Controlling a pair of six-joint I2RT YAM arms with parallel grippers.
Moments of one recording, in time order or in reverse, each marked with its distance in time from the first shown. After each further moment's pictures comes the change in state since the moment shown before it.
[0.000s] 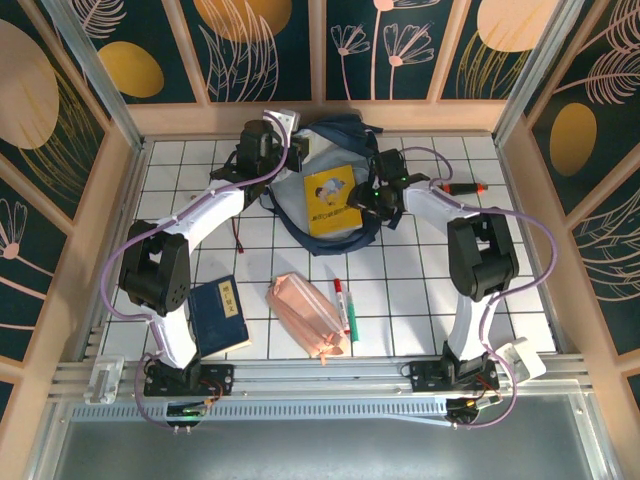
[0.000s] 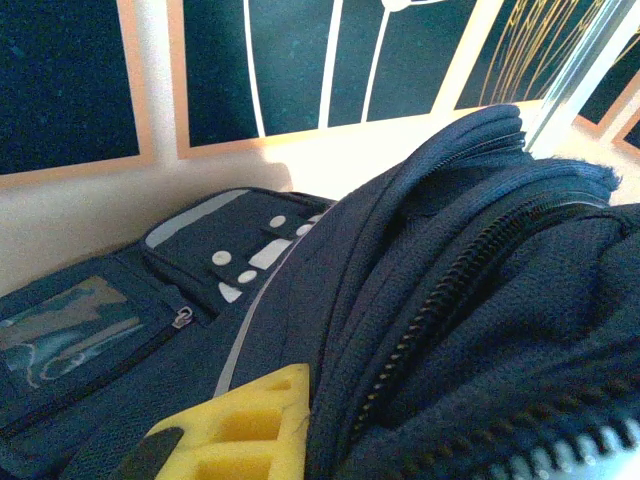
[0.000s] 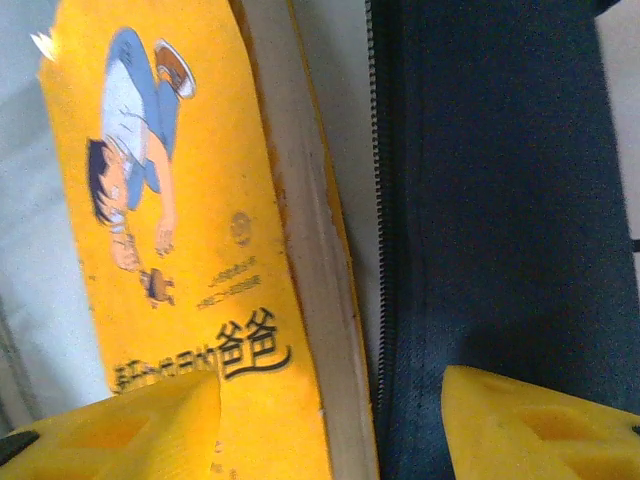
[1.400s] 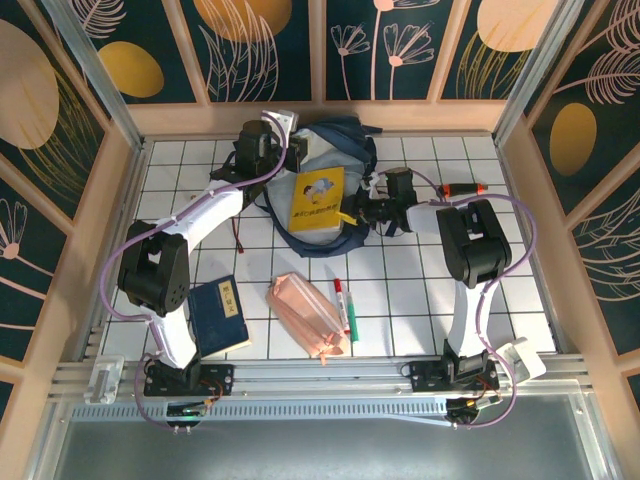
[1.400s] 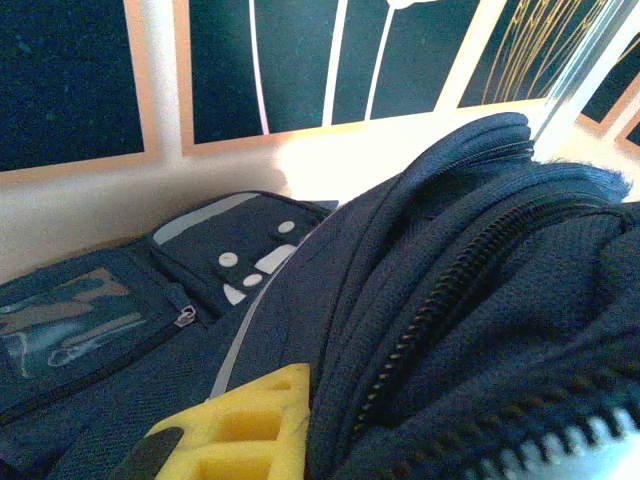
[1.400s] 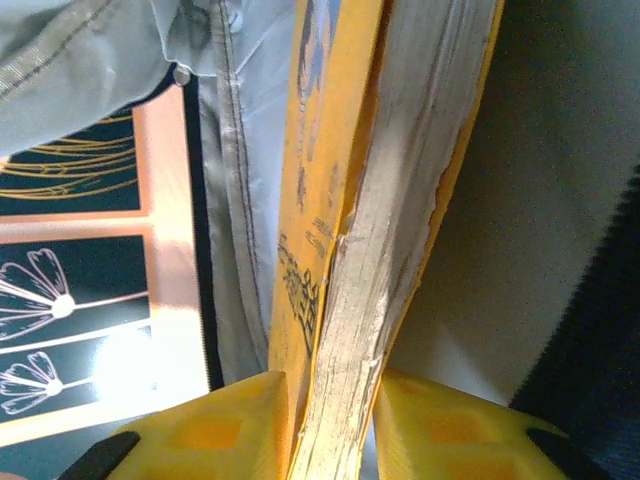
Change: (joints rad) left arm 0.006 -0.005 -0.011 0.001 0.005 -0.001; right arm -0.074 0.105 -0.247 0.698 -0.692 0.216
